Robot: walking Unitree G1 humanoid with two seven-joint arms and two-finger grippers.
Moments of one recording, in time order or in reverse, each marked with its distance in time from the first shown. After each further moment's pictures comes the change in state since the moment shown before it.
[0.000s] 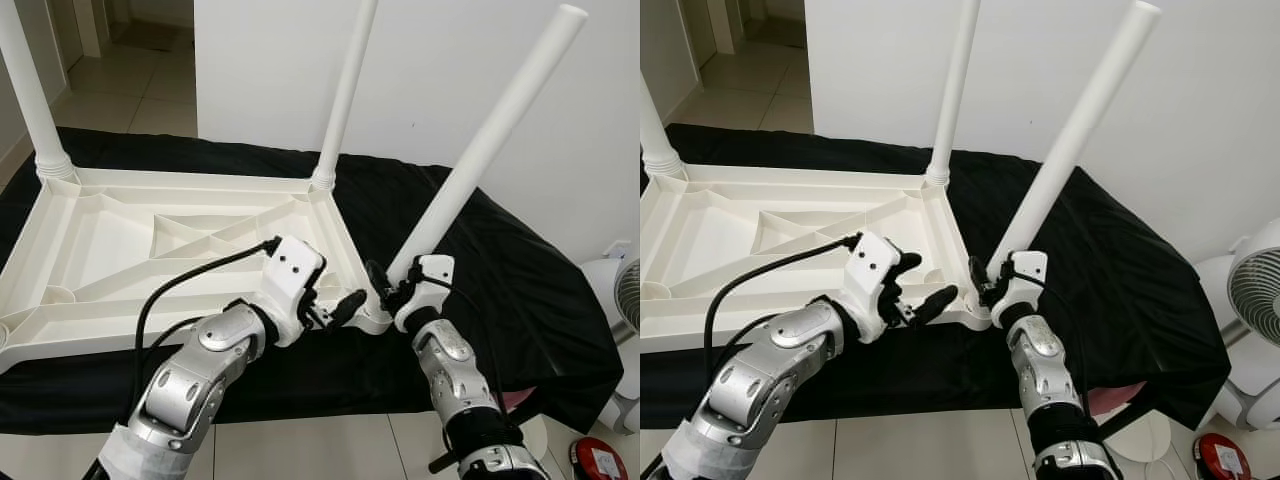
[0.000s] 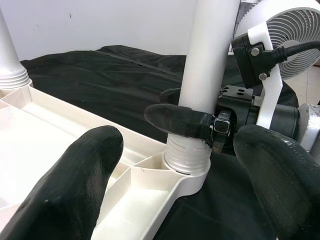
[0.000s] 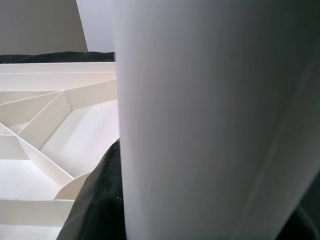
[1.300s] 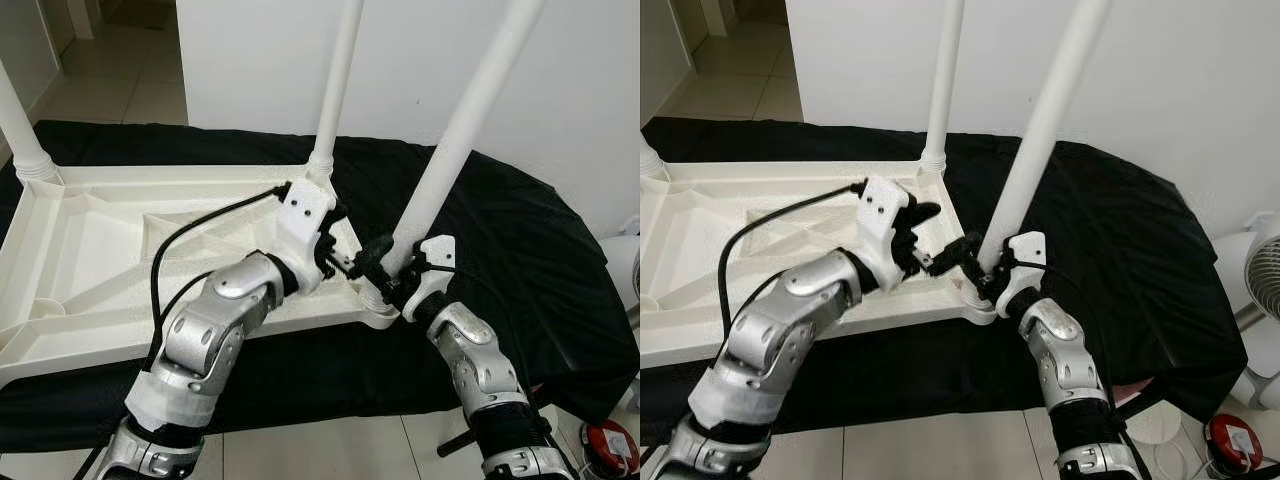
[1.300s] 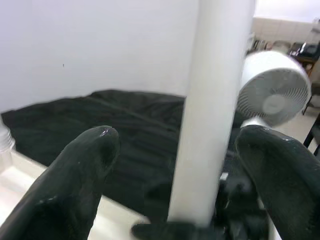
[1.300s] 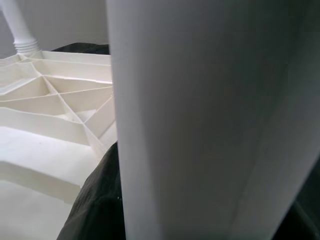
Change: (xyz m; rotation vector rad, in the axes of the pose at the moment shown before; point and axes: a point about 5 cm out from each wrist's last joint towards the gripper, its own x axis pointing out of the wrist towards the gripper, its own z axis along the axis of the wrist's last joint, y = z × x) left arm 0.029 0.010 0.059 -0.024 -0.207 -0.053; right arm -0.002 0.014 0.046 -0.097 -0.073 0.348
